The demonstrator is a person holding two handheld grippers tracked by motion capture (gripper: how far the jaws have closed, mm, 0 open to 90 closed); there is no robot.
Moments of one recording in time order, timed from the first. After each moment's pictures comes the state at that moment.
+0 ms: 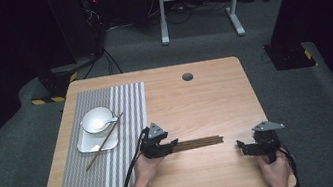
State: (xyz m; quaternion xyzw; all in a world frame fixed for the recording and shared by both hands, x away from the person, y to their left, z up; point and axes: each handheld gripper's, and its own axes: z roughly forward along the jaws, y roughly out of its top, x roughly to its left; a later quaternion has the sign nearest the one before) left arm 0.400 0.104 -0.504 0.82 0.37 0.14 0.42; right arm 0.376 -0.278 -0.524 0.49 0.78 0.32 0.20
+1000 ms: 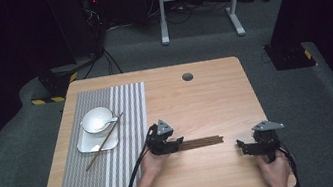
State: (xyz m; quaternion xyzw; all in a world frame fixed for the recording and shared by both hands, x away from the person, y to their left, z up) left arm 0.413 0.083 -0.513 0.83 0.36 0.14 0.40; right arm 0.377 -0.278 -0.524 0.49 0.78 0.32 0.21
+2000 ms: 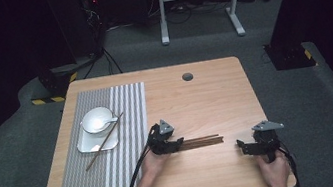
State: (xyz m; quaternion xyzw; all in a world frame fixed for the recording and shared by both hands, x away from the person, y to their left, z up) left arm 0.418 0.081 -0.518 0.84 0.36 0.14 0.38; right arm 0.377 -0.278 -0.524 0.49 0.78 0.32 0.21
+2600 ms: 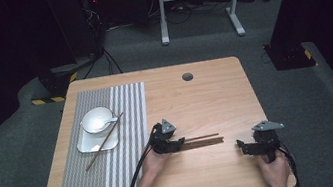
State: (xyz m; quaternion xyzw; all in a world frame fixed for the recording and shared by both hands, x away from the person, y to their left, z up) left arm 0.421 0.075 -0.518 0.85 0.35 0.14 0.37; right arm 0.377 -0.278 -0.524 0.49 0.78 0.32 0.21
